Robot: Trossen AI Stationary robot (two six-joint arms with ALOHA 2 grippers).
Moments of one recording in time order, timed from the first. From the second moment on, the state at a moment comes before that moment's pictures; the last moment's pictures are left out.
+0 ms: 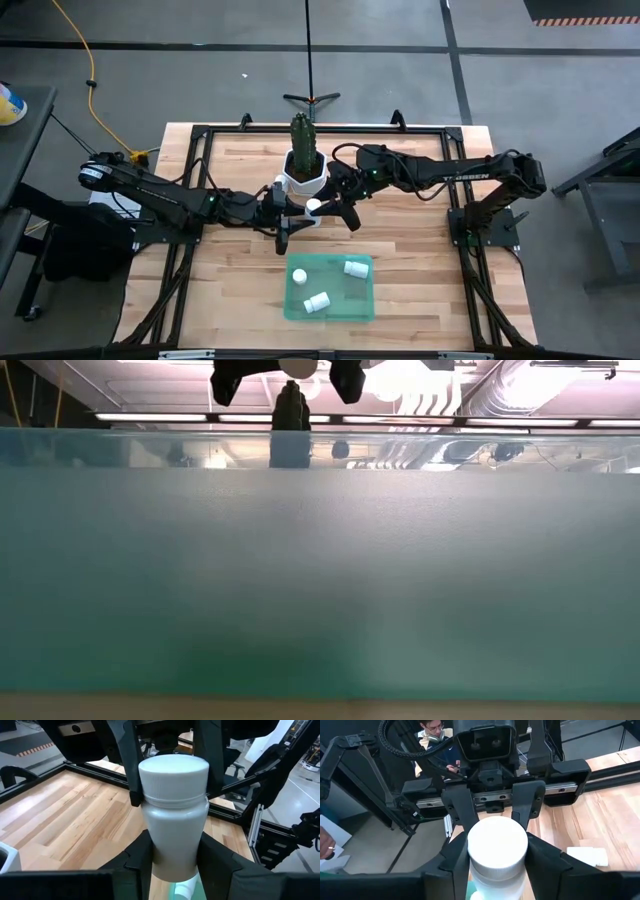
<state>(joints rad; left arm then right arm) -0.24 1.23 0.84 0.16 -0.35 -0.35 -0.05 1.54 1.27 0.01 -0.40 0.33</state>
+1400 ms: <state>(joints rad) -0.24 1.23 0.84 -0.19 -0.39 -0.58 0.13 1.59 1.27 -0.35 -0.18 0.26</state>
